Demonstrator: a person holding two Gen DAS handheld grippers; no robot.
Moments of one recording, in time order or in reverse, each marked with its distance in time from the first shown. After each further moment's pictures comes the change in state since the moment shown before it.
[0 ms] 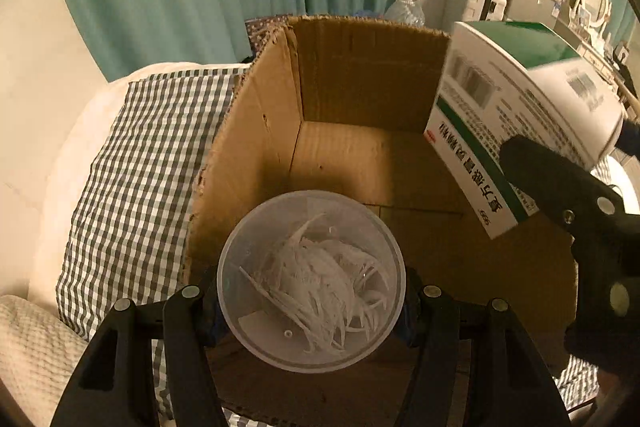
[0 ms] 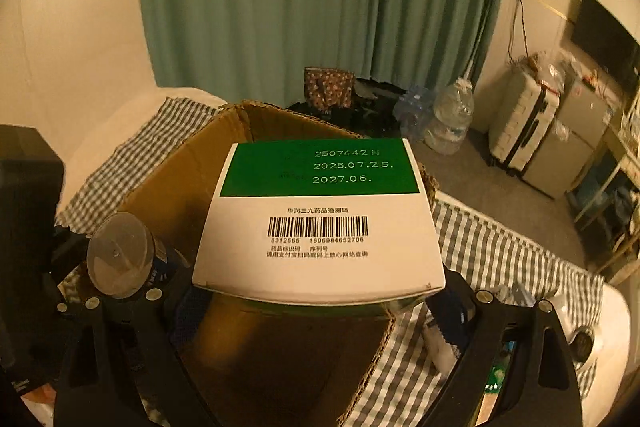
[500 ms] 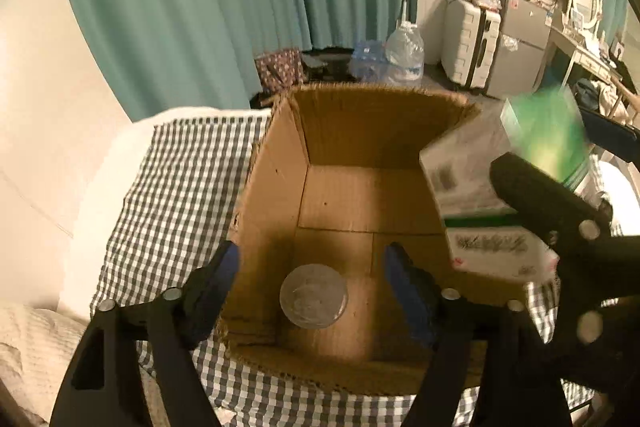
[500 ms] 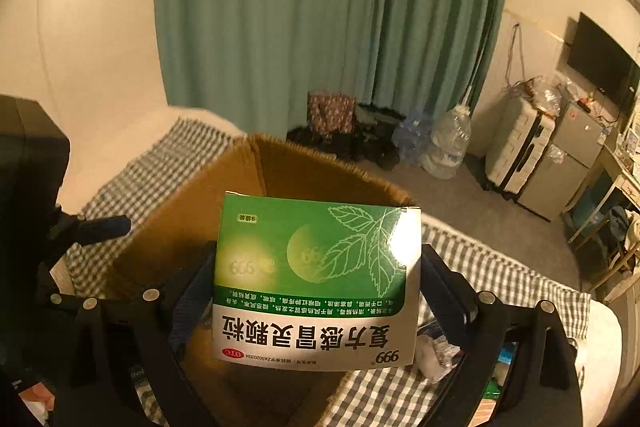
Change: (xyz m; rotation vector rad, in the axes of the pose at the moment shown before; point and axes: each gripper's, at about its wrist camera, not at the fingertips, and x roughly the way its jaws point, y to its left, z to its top) left arm -0.068 -0.004 0.013 0.027 -0.123 0.049; right arm -0.041 -0.002 0.013 -0.008 -0.099 -0.009
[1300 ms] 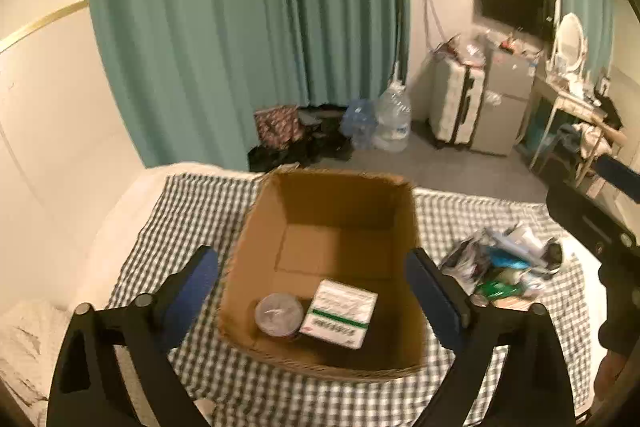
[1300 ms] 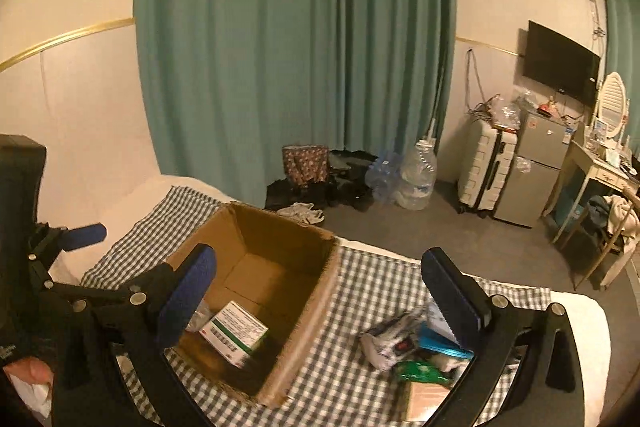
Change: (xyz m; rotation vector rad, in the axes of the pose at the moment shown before) left arm -0.108 -0.032 0.017 -0.044 -0.200 -0.028; right arm -0.132 -0.062 0.017 0.109 -0.167 -0.053
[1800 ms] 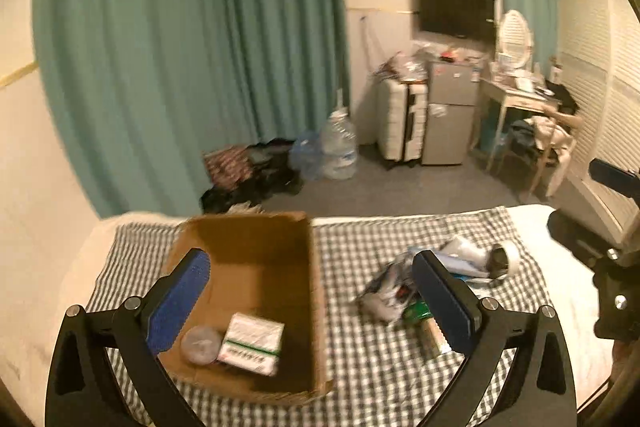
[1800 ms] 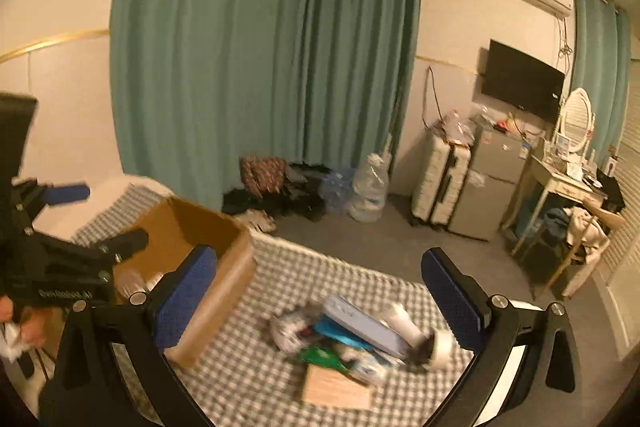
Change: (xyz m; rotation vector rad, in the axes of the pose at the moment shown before) left arm -0.031 -0.103 0.002 0.135 -0.130 -0.133; right arm -0.066 -0.104 -0.030 -0.039 -0.035 -0.120
